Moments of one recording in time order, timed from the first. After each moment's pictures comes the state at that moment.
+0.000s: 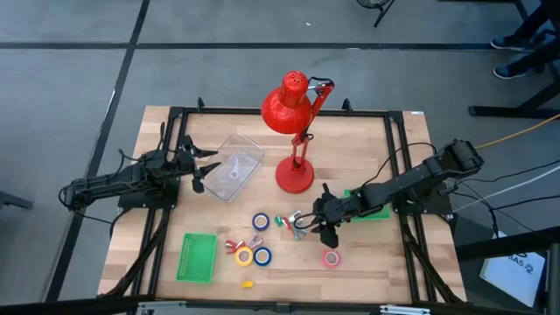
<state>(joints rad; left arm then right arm) 0.24 0.00 0.06 -0.10 -0.13 0.09 0.35 1.56 0.71 0.01 -0.01 0.60</state>
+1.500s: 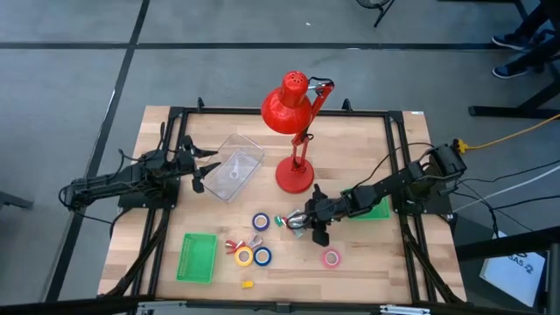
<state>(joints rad) 0.24 0.00 0.06 -0.10 -0.13 0.09 0.31 1.71 0.71 0.19 0.01 0.46</state>
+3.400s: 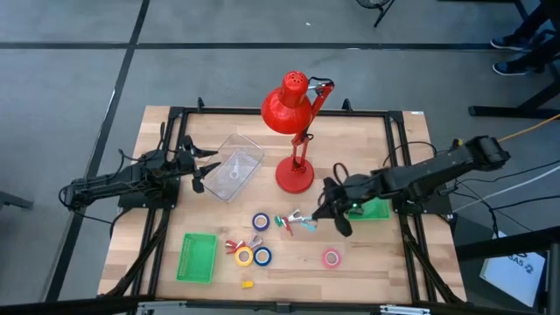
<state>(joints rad) 0.24 0.00 0.06 -0.10 -0.13 0.09 0.27 1.22 0.71 0.01 -0.11 0.44</state>
